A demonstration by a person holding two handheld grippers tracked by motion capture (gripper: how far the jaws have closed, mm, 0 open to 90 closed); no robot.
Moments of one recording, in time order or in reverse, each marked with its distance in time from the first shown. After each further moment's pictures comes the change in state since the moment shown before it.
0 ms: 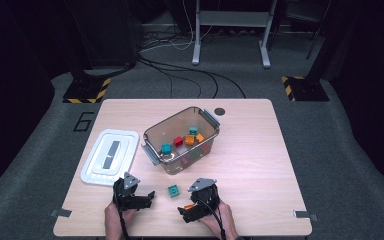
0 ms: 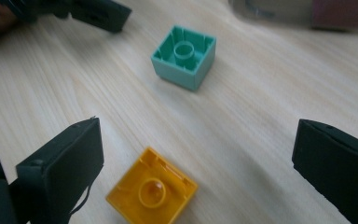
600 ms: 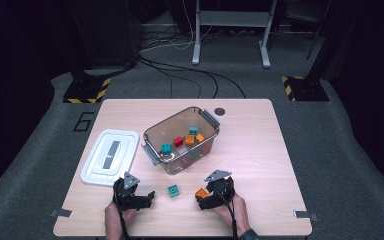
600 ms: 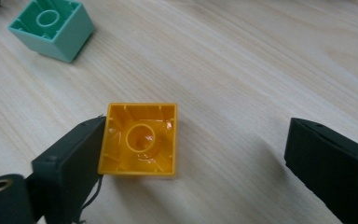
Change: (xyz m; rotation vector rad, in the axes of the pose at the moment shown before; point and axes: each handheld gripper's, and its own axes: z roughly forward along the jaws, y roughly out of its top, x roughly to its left) left arm 0.000 0.000 0.001 -0.002 0.000 -0.002; right arm -0.050 -0.015 -0.006 0.037 -0.148 0.084
